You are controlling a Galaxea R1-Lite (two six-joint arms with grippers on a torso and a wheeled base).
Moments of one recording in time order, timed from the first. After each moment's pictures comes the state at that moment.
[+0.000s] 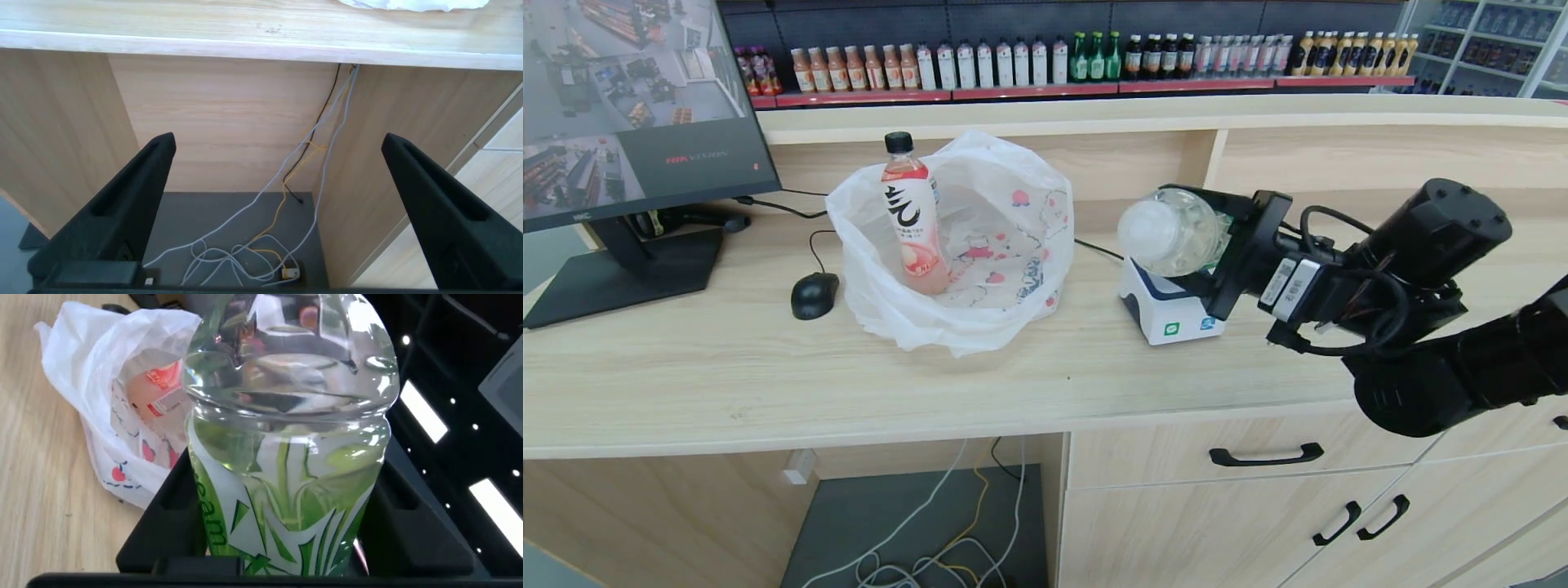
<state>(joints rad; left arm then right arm) 0.00 0.00 0.00 0.00 0.00 0.00 0.33 1.94 -1.00 -1.43 0.88 -1.00</state>
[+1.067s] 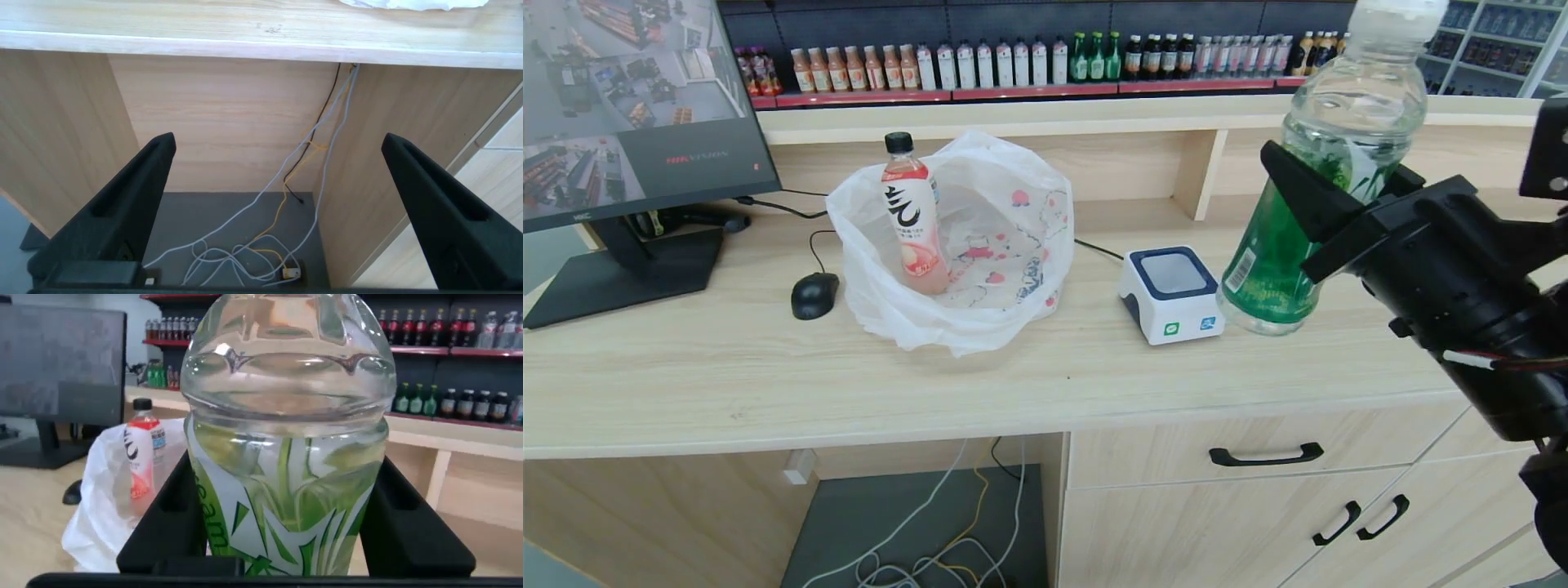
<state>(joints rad) 0.00 0.00 0.00 0.00 0.00 0.00 0.52 1.59 -0.61 -1.56 0.00 -0.11</state>
